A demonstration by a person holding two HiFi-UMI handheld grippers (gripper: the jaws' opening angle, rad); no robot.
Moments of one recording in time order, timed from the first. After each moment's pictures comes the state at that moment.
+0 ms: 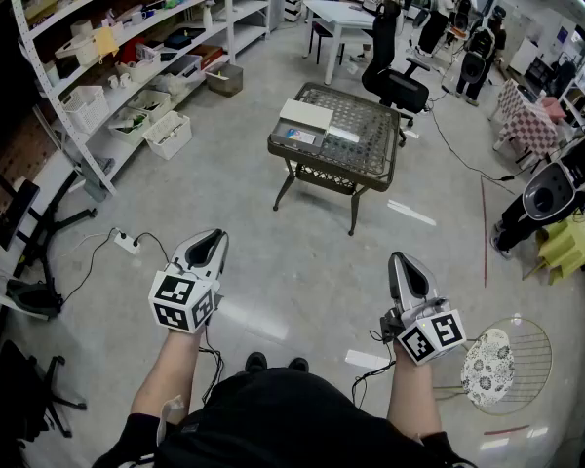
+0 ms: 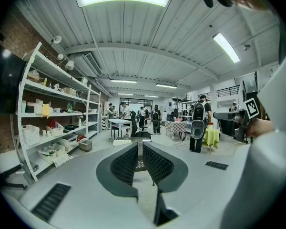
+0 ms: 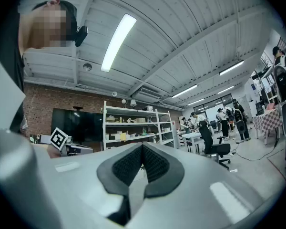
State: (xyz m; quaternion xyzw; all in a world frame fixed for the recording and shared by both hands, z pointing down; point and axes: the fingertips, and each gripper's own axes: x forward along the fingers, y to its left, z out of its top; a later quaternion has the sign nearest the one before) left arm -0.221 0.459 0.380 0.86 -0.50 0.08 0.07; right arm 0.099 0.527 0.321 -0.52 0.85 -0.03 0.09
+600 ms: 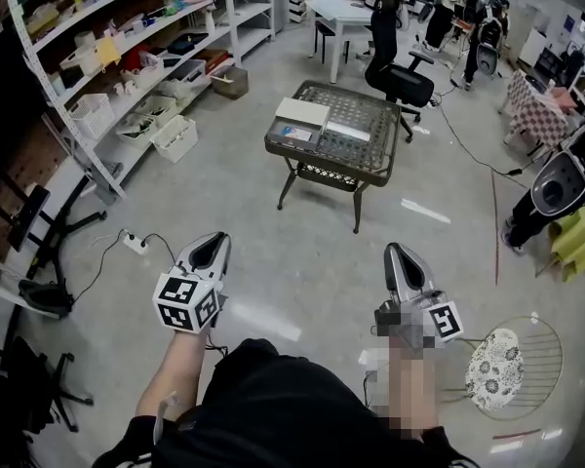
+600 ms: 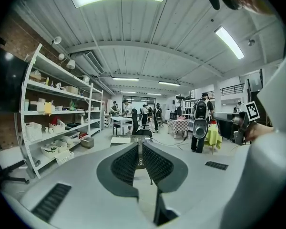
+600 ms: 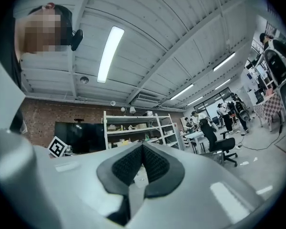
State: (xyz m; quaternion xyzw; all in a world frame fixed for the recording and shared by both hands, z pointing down) left arm -0.159 0.473 0.392 0.85 -0.51 0.09 0.08; right arm 0.154 0.525 0.331 -0.50 0.85 -0.06 0.15
